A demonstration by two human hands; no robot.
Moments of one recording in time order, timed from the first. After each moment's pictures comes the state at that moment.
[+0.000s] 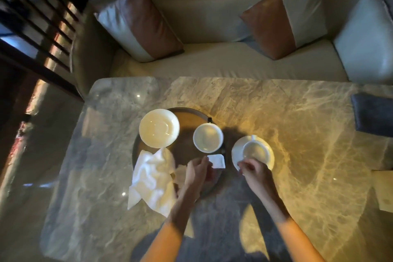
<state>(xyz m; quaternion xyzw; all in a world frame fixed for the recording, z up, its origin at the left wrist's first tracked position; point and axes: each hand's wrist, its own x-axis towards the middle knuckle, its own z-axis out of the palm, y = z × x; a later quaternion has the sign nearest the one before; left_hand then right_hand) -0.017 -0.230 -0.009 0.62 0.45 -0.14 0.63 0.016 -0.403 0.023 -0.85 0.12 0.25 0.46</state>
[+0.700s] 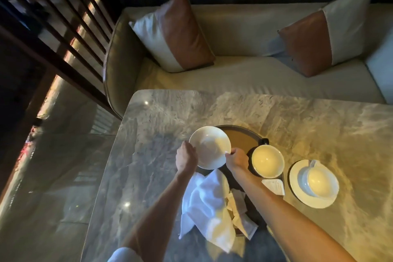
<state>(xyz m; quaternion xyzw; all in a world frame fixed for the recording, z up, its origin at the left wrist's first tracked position) 0.036 0.009 -0.031 0.82 0.43 -0.13 0.36 0.076 -0.137 -0.049 -0.87 0.22 0.27 0.36</state>
